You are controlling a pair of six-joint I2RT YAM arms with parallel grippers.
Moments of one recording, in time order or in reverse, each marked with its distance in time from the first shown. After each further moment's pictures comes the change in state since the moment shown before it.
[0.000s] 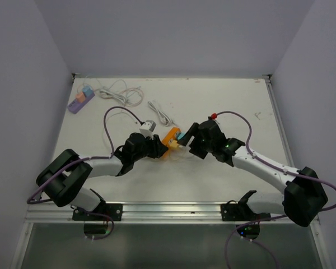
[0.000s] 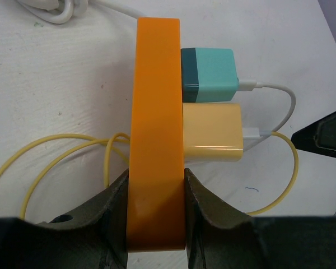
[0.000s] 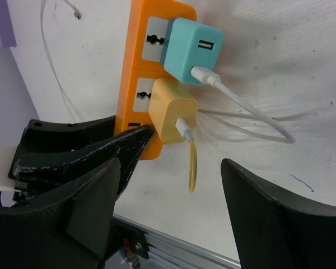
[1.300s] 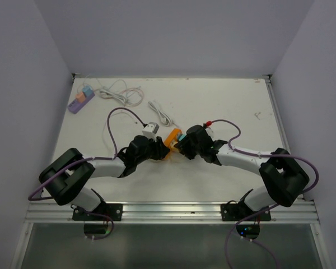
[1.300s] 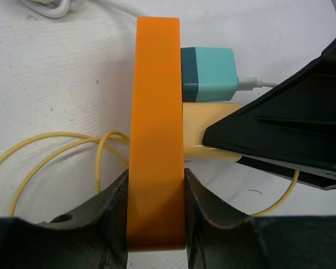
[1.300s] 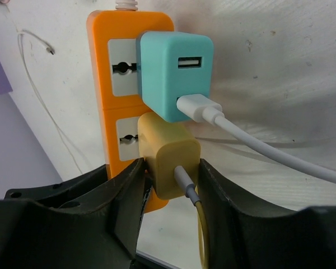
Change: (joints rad) left arm -0.065 0.024 0.004 0.010 -0.087 -0.013; right arm 0.061 0.231 -0.035 0.201 0.097 0.247
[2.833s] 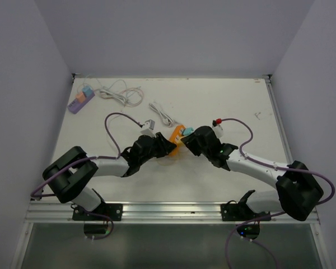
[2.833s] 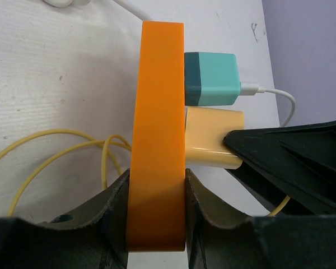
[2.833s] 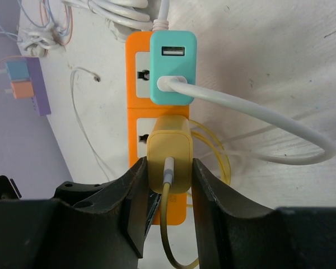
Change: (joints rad) left arm -0.043 0.037 0.042 0.031 -0.110 -0.395; right arm -0.001 -0.164 -0.061 0.020 0.139 -0.023
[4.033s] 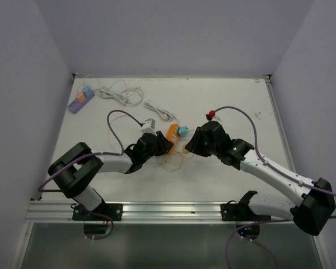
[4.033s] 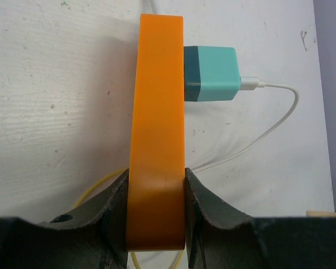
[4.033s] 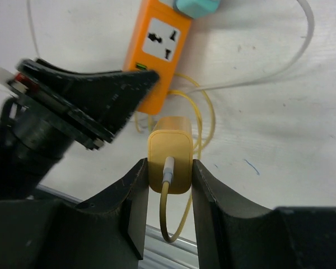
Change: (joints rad) left arm 0.010 0.064 0.060 -0.084 -0.086 0.035; right arm 0.006 -0.177 0.166 -0.370 -0.132 -0.444
